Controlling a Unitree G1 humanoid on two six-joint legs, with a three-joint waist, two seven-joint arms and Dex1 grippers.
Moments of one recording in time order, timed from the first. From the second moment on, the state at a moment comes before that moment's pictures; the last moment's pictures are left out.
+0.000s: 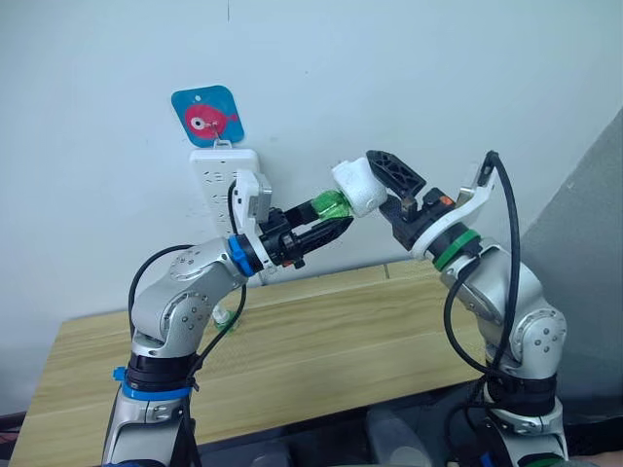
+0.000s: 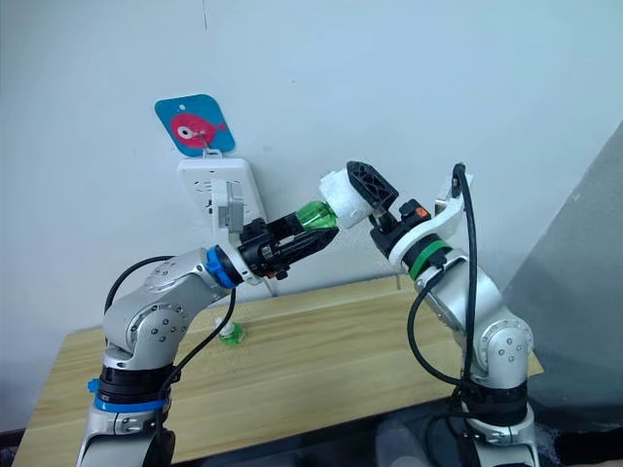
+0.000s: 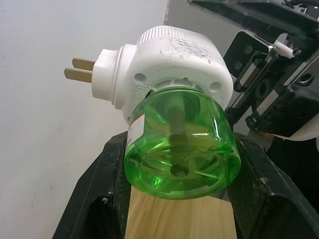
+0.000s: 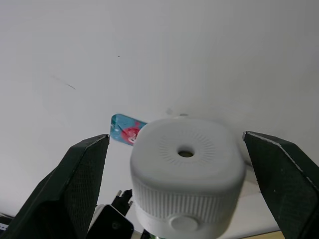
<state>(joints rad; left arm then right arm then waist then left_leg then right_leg) -0.46 0.39 0.04 -0.29 -0.74 0.64 -0.74 -0.41 -0.22 -0.02 -0.56 1.79 0.49 -0.67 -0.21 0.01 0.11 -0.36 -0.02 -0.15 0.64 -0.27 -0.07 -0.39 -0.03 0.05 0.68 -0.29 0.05</state>
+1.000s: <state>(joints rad) -0.56 0.59 -0.08 -0.08 -0.61 0.48 -1.27 -0.40 -0.90 -0.13 -0.21 1.95 1.19 0.14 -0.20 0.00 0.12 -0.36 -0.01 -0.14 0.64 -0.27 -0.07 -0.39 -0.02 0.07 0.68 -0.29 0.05</state>
